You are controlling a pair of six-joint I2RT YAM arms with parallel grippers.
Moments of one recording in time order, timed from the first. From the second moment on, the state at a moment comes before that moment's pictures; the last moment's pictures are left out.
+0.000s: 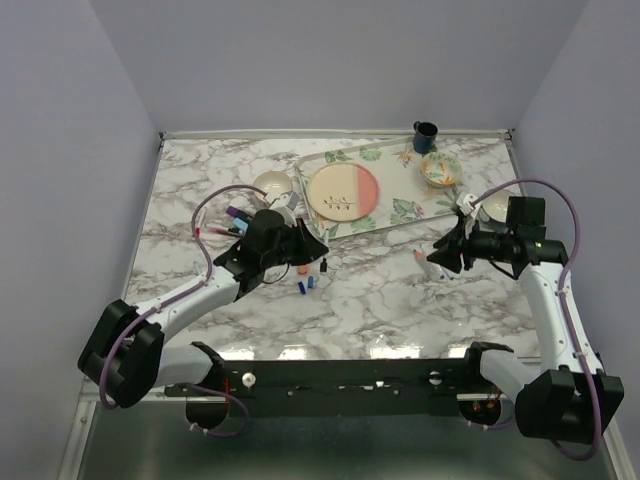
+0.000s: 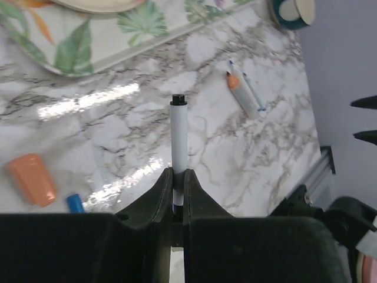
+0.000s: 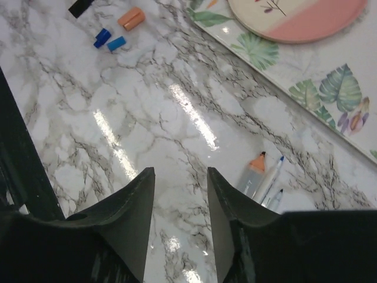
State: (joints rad) left arm -0.61 1.25 0.68 0.10 0.18 -0.75; right arm -0.13 1.04 0.89 -0.78 -0.96 -0.73
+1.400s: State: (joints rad) left arm -1.01 1.68 0.78 0.27 0.72 -0.71; right arm 0.69 0.97 0.50 -0.65 -0.75 -1.34
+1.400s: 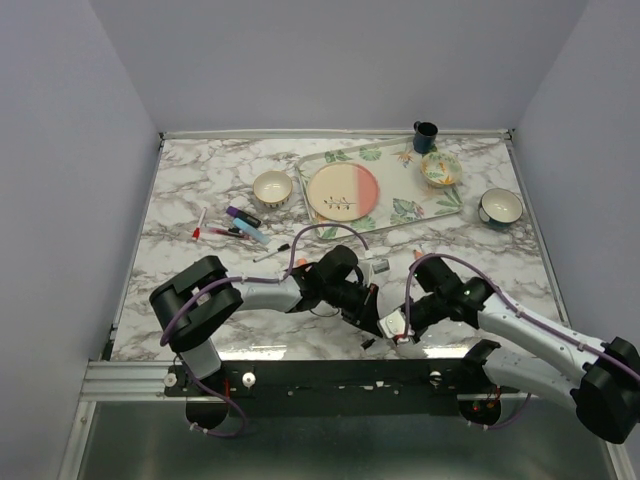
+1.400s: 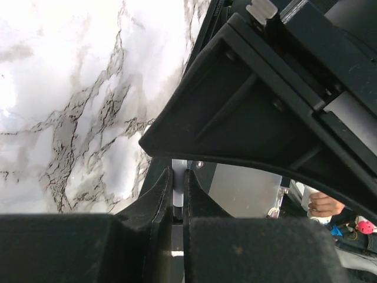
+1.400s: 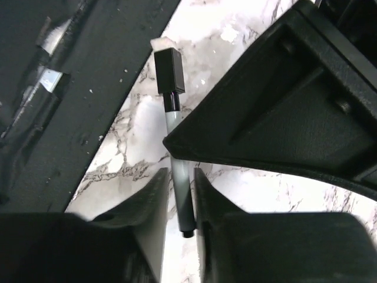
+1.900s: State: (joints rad) left arm -0.99 1.54 0.71 0.28 0.61 -0.72; right arm 0.71 0.98 0.51 -0.64 -0.71 -1.29
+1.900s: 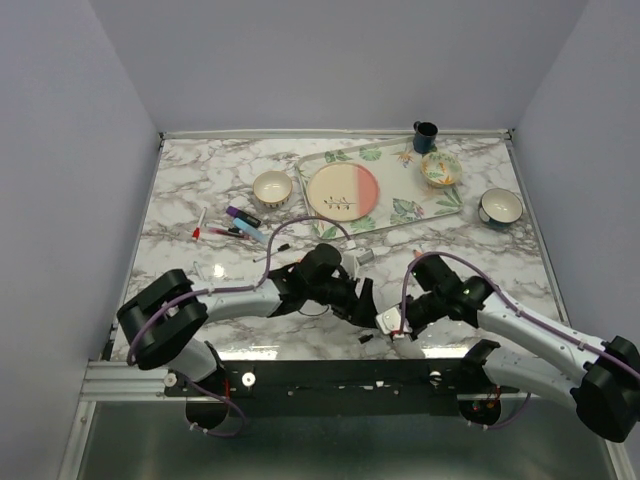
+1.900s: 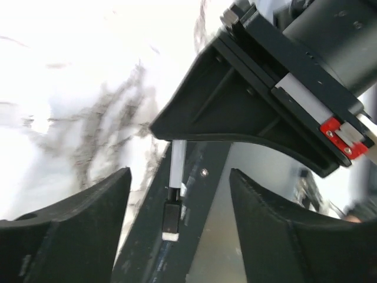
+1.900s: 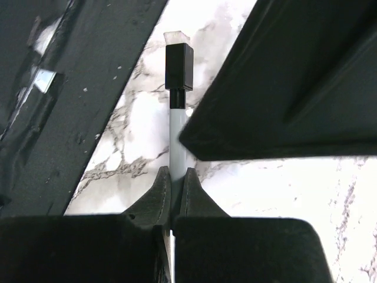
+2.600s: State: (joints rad) left arm -0.98 1.41 0.65 0.19 0.50 -0.65; right arm 0.63 0.93 0.60 -0.65 -0.68 -1.18
